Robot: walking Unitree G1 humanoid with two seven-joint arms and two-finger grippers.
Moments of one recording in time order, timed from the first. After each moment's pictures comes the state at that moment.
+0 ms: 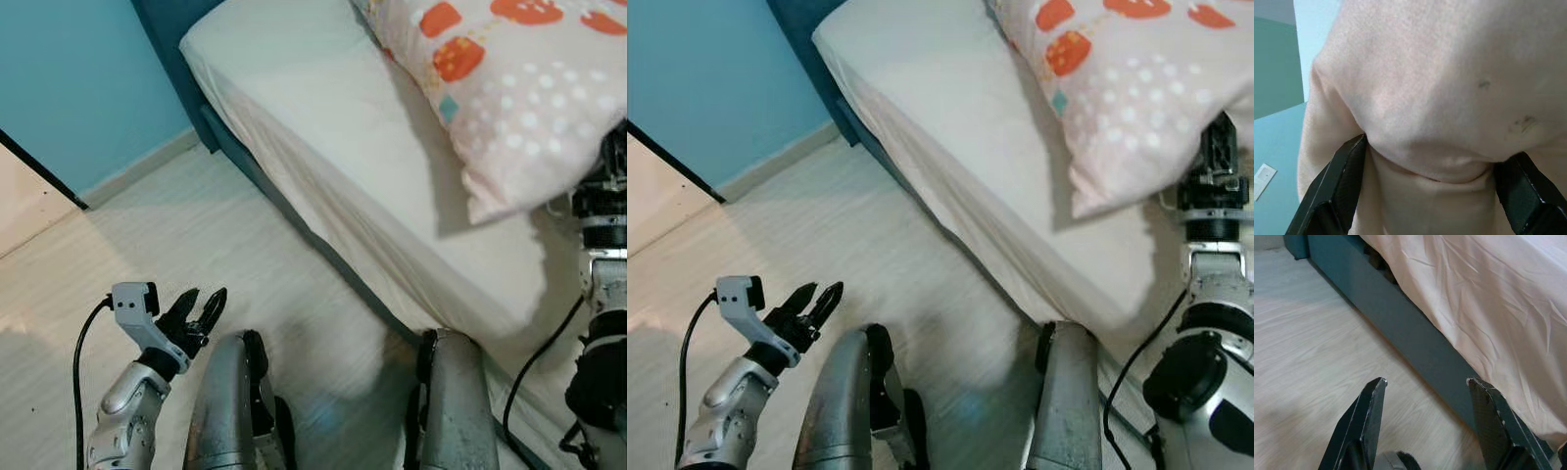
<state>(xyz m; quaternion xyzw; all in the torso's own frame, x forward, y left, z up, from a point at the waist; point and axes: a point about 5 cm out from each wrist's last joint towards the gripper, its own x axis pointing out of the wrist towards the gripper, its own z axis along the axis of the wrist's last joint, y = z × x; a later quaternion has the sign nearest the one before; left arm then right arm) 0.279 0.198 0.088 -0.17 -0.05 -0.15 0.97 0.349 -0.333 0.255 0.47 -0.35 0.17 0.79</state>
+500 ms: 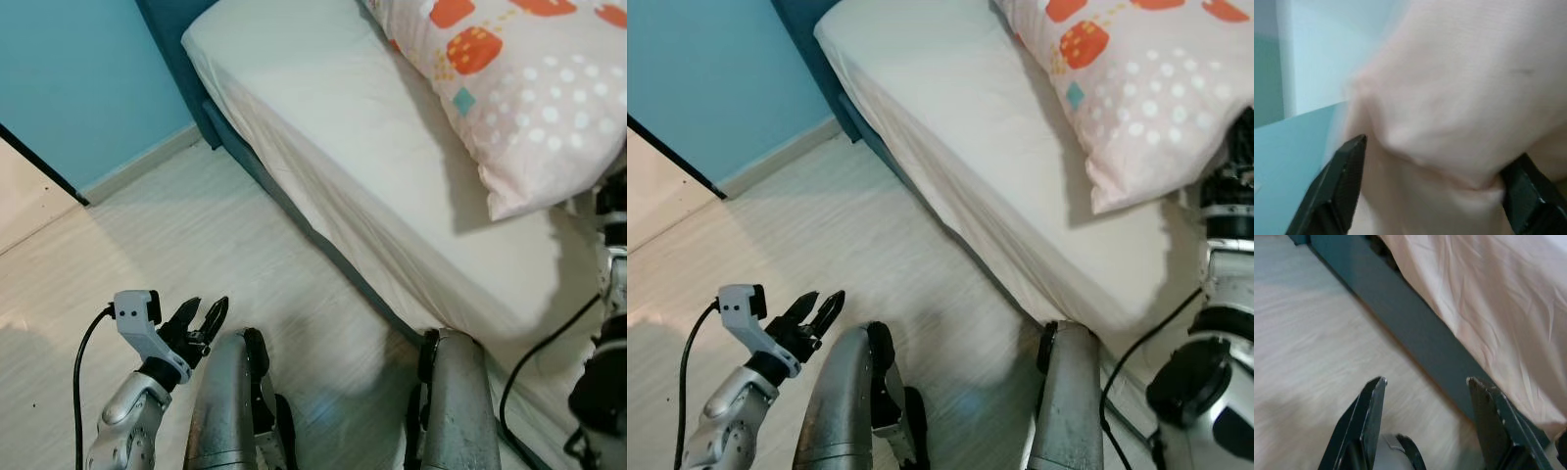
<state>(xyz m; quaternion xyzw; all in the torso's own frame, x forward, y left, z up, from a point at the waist) 0.272 0.193 0.082 -0.17 -0.03 -0.15 0.97 0.325 -0.351 0.248 0.46 -0.38 0.14 0.79</state>
